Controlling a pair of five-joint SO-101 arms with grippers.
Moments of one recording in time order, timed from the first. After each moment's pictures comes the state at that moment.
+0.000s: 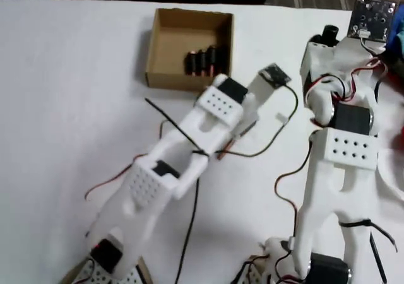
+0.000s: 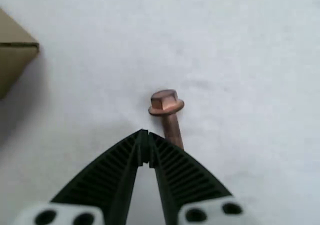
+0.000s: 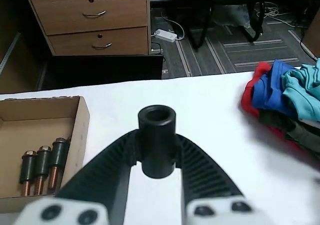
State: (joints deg) left arm 31.1 50.9 -48.7 83.4 -8.4; right arm 7.6 -24.5 15.8 40.8 2.0
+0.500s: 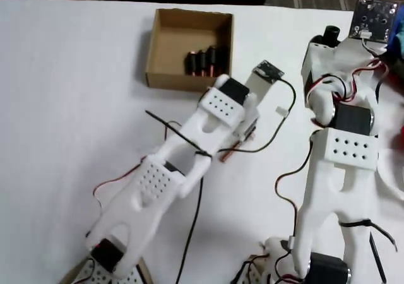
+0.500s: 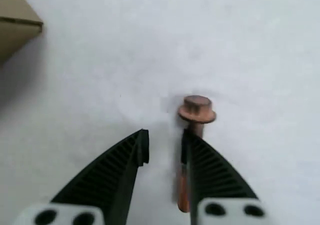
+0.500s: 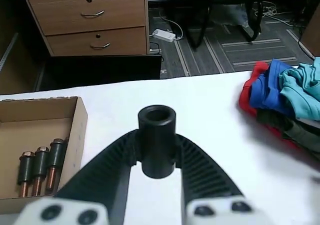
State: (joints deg) left arm 31.3 60.1 -63.0 90.9 0.8; right arm 8.0 -24.5 15.8 40.8 2.0
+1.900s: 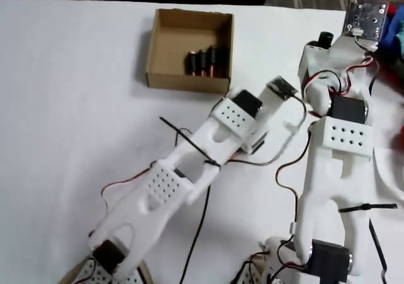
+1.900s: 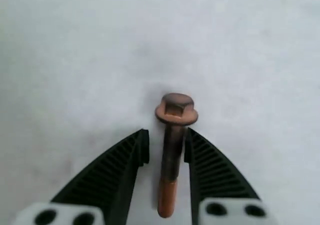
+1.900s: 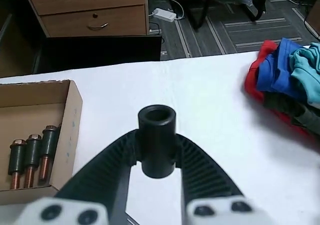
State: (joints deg) left arm 35.4 64.2 -64.7 91.7 -1.4; right arm 8.1 -18.7 15.8 39.2 2.0
